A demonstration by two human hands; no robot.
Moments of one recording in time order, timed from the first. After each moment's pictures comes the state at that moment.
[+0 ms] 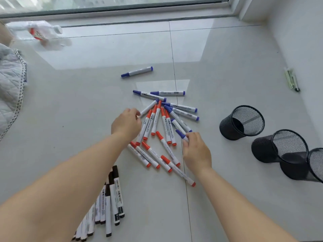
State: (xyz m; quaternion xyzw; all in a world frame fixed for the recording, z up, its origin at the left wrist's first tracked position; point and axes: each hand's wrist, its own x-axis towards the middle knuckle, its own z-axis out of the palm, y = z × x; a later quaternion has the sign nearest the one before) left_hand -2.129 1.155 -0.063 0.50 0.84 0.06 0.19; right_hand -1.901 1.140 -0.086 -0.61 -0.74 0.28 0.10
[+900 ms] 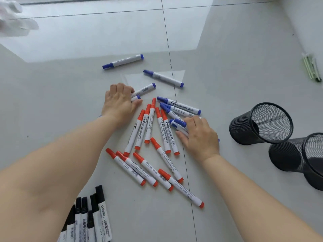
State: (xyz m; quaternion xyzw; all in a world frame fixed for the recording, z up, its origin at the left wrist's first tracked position) left_hand -2.169 1.237 -0.138 0.64 0.76 0.04 0.08; right_hand -1.910 1.208 -0.131 -0.52 -0.85 0.01 0.12
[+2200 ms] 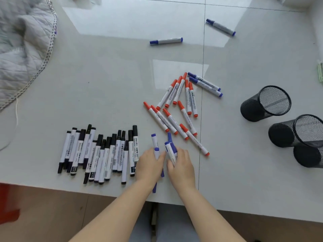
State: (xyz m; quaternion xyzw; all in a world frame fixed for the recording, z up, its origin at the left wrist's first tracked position) left_hand -2.030 0.953 -0.098 0.29 0.88 0.16 0.34; right_hand -1.933 0.984 -0.098 -0.60 -0.69 0.41 0.05
